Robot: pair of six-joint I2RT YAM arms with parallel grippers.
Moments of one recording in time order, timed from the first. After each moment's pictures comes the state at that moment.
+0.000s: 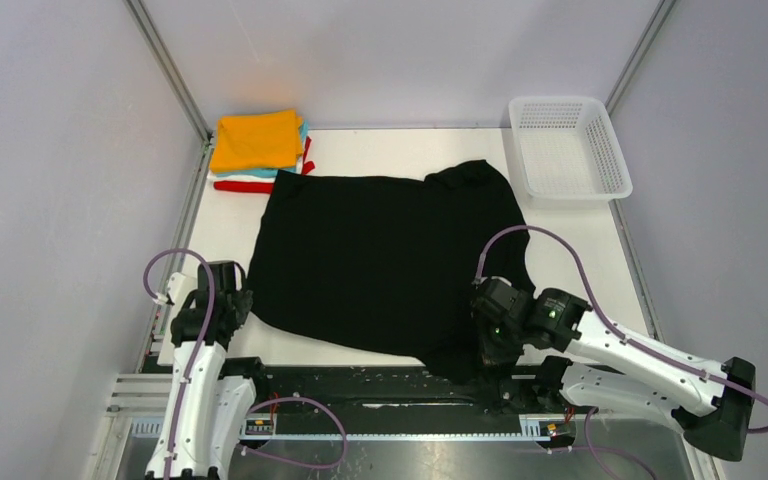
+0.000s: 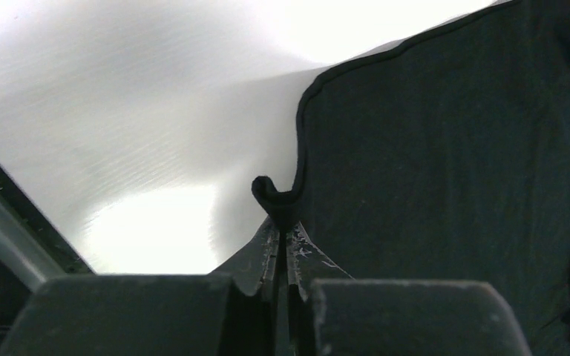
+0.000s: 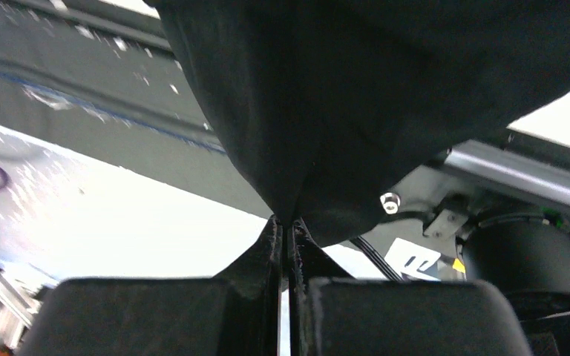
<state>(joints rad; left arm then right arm) 0.07 0.57 0.53 -0.94 -0.32 -1.15 1.05 0.84 0.70 -1.13 -0.06 0.87</state>
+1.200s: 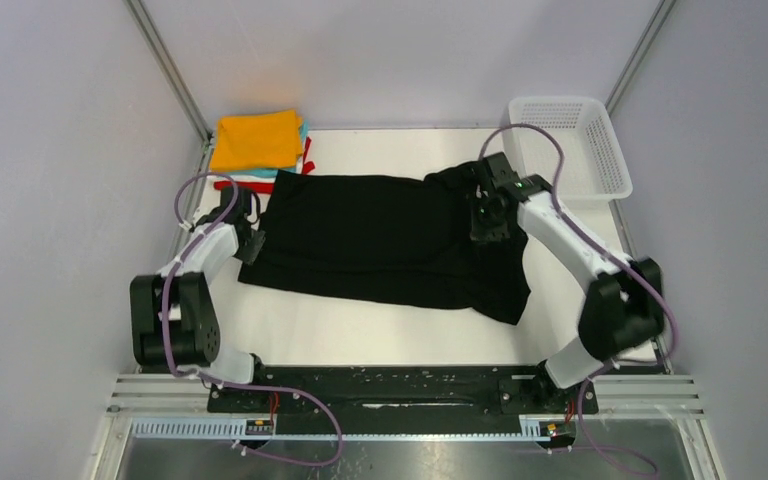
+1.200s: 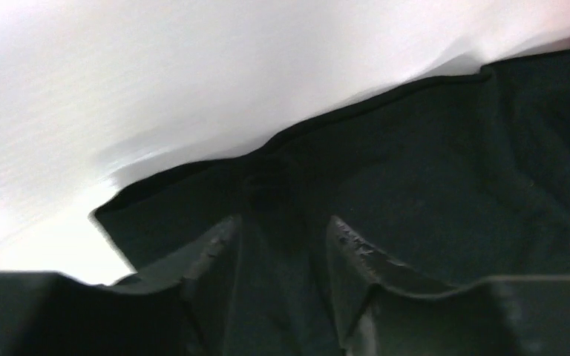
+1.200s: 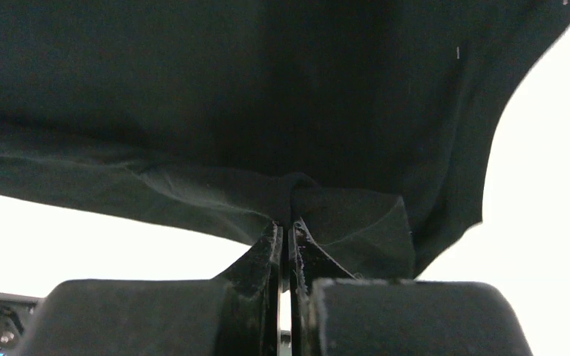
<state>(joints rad) 0.07 1.50 0.93 -0.57 -0.31 -1.10 0.38 1.60 1.30 -0.86 0.02 0.37</state>
